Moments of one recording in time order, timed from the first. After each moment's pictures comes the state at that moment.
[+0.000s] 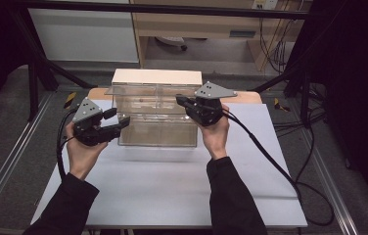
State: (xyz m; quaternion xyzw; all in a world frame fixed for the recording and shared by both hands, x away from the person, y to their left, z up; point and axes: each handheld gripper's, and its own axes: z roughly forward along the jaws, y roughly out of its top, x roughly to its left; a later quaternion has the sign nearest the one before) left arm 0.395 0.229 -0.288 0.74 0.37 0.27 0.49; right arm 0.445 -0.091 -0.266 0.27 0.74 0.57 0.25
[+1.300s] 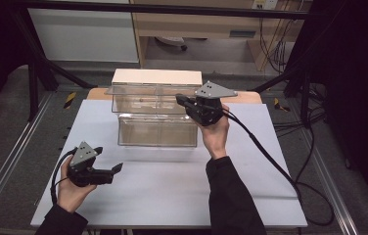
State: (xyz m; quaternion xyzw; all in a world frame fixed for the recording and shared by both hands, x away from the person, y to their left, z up) left arm 0.346 0.265 -0.388 0.78 0.38 0.23 0.43; right arm 0.446 -0.091 -0.266 0.27 0.74 0.57 0.25
